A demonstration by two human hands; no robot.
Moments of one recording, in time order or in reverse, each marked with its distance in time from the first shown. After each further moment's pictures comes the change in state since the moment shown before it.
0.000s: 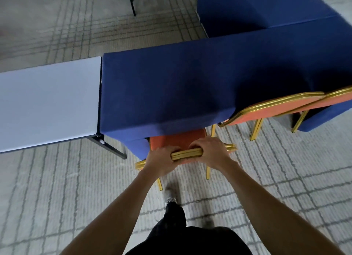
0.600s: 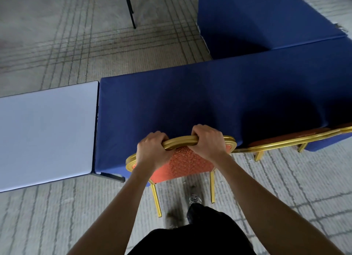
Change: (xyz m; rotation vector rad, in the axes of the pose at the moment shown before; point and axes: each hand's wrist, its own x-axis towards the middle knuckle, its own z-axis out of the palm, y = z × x) left_hand 0.159 -0.023 -0.117 -0.027 0.398 -0.059; right_hand 0.173 0.006 -0.099 0.014 0.389 0.027
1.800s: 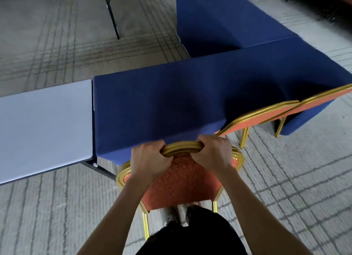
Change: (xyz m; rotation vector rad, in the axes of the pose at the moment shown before) left_hand -0.175 0.013 -0.060 0.039 0.090 0.105; right_hand -0.182 -0.087 -0.043 -0.037 0.433 0.081
